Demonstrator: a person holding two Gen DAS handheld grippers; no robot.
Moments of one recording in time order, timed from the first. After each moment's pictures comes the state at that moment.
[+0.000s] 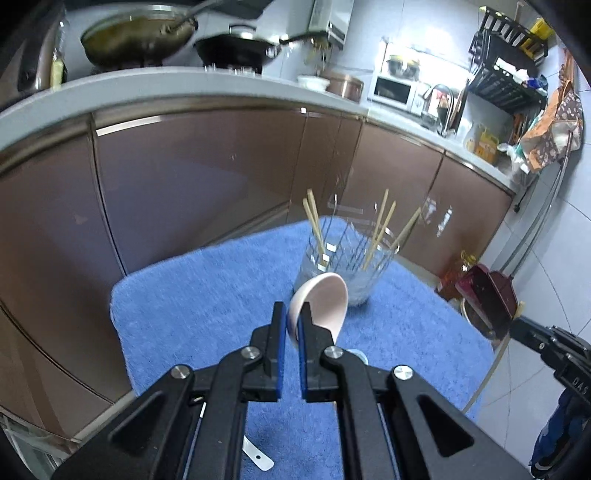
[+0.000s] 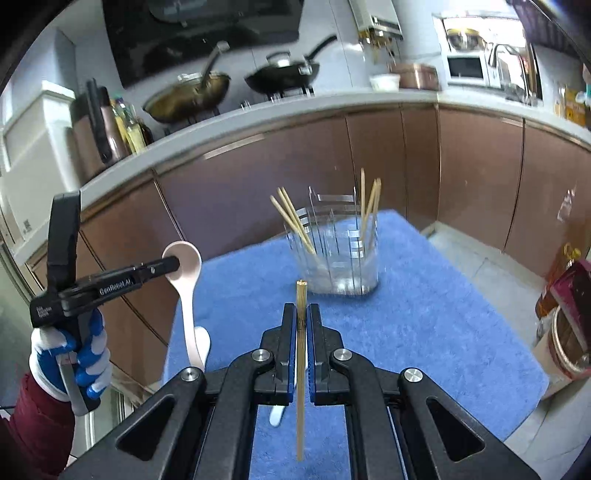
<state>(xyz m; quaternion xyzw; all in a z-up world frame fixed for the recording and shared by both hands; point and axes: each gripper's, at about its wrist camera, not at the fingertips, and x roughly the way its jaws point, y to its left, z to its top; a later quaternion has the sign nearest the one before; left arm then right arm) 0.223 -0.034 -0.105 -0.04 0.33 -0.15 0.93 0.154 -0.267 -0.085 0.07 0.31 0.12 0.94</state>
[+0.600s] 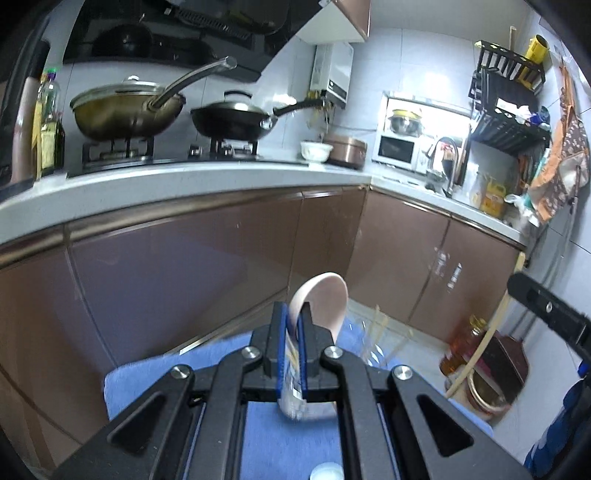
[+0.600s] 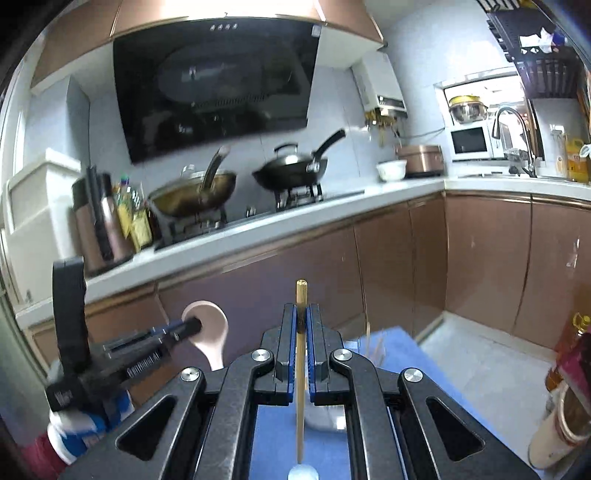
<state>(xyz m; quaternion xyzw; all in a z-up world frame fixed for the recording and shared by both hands) 0.299 -0.093 -0.029 -0.05 0.21 -0.11 0.97 0.243 -0.282 0.008 0.09 0.16 0.13 0.98</state>
